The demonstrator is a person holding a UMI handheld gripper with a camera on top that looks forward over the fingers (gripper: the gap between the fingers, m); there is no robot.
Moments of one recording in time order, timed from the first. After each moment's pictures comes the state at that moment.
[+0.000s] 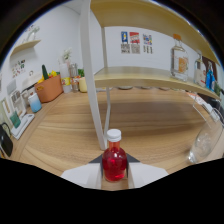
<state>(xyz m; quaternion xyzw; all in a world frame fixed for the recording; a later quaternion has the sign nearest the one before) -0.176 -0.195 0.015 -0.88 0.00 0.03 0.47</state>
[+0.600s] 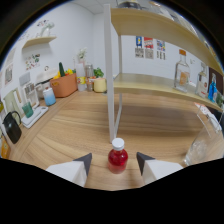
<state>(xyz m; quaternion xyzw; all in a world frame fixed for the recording) -0.190 -0.230 0.038 -0.87 -0.07 0.06 0.48</state>
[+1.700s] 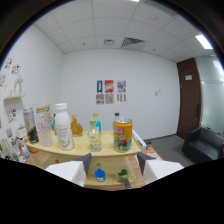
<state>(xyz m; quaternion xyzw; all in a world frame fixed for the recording) 0.175 -0.232 0.381 -0.76 0.04 -0.02 0.64</state>
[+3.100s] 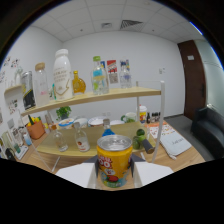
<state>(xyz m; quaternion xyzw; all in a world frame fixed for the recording) 0.139 -0.227 0.220 -0.81 0.05 0.03 0.58</state>
